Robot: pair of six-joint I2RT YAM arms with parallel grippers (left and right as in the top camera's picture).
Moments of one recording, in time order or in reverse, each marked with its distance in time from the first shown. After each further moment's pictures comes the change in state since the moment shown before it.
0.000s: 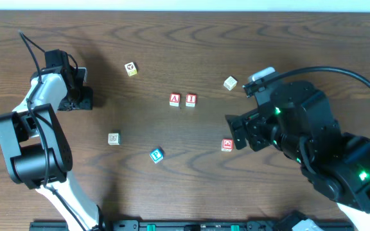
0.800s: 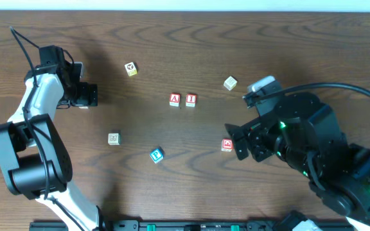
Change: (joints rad) left arm 0.000 -0.082 0.000 -0.030 0.013 -0.016; right arm 0.046 -0.050 0.000 -0.025 0.000 0.000
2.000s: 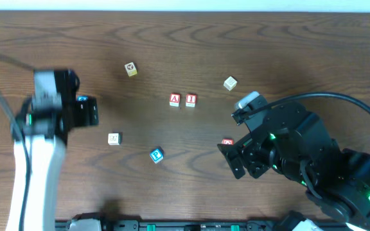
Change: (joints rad) left arm -0.156 -0.635 -0.111 -0.301 -0.222 -0.159; right arm 0.091 -0.002 0.000 -0.084 -0.072 0.000
